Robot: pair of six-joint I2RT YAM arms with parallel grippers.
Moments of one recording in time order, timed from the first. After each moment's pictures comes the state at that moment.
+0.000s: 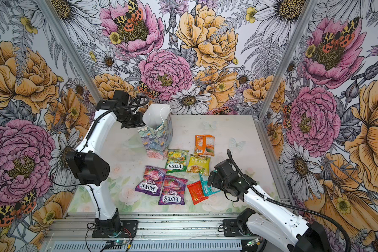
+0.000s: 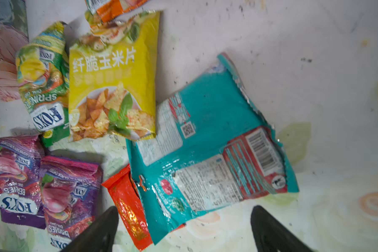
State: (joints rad) left arm -0.10 1.96 2.12 -1.29 0.31 -0.17; right arm 0.61 0.88 0.57 -0.78 0.03 0.91
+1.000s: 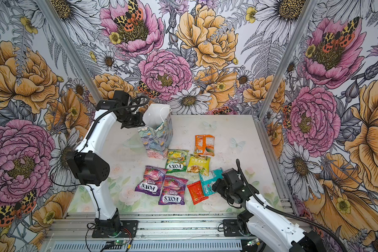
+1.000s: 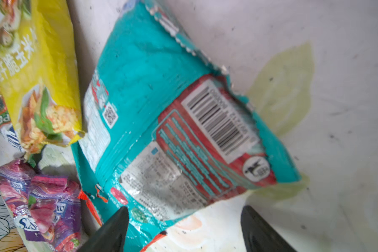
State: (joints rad) left arm -0.10 1.96 2.12 -1.29 0.31 -0.17; right arm 0.45 0.80 0.34 -0.62 -0.13 1.04
